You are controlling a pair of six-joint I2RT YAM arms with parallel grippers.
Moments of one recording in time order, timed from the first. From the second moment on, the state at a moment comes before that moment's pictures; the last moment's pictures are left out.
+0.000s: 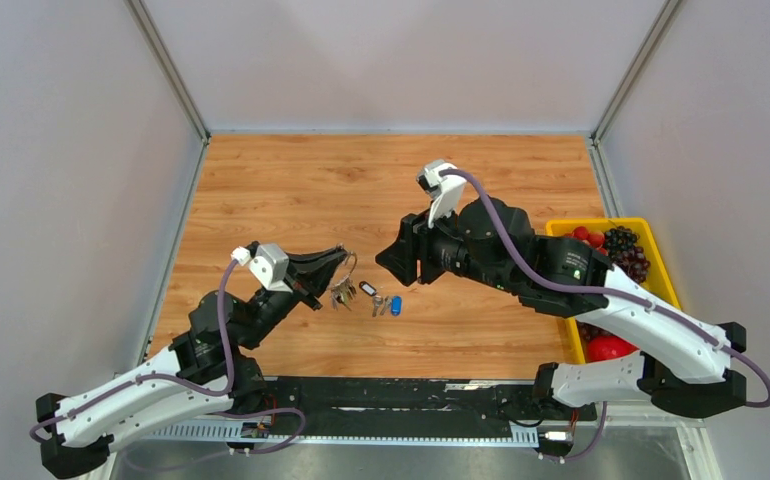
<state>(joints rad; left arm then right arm) -1.07 0.46 0.54 0.18 -0.26 -0.04 1.19 1.20 1.61 -0.75 0.20 0.49</state>
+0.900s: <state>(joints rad) -1.07 0.42 0.54 0.09 -0.61 -0.11 1.05 1.38 1.07 -0.52 0.25 0.40</state>
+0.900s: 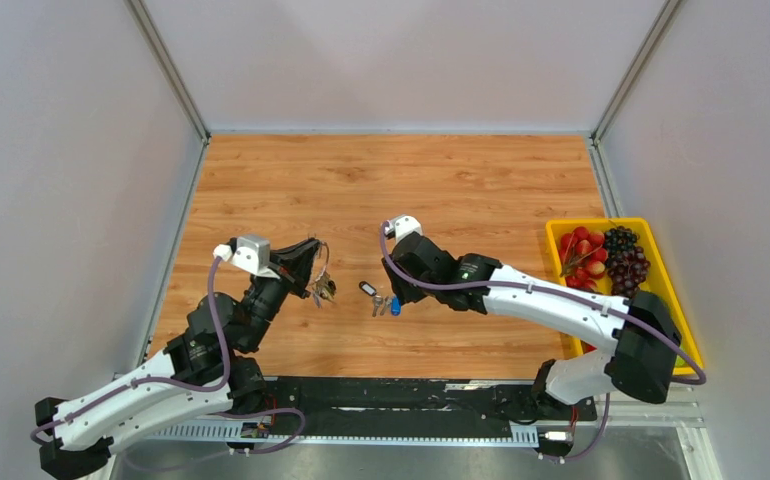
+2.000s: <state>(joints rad) -1.07 0.37 0.53 0.03 -0.61 -0.15 0.94 1.68 1.02 -0.31 0.04 0.73</state>
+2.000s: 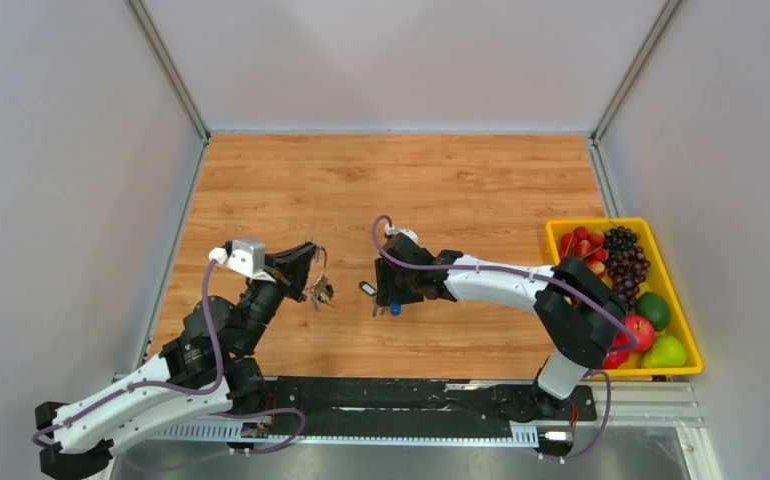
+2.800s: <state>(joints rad) -1.07 0.35 0.53 0.03 -0.61 -0.15 0.89 1.72 1.02 -0.28 0.03 0.83</state>
